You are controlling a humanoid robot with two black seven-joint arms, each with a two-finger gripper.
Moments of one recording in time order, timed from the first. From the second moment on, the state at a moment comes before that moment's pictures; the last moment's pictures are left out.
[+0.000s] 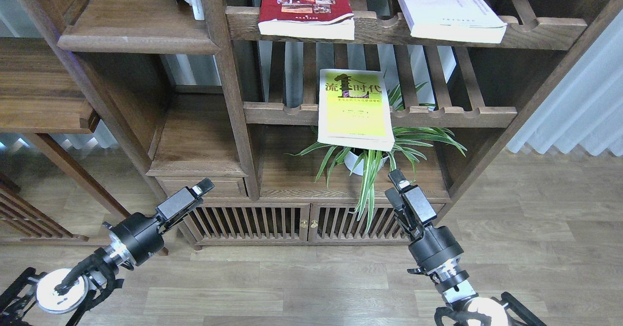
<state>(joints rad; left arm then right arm) -0.05 0.20 -1.29 -1.14 0.01 -0.49 0.49 -0.13 -0.15 1.07 1.27 0.10 0.58 0.11</state>
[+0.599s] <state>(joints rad) -0.05 0.20 -1.29 -1.13 0.01 -0.49 0.49 -0.14 -0.10 1.06 1.18 0.12 0.58 0.10</state>
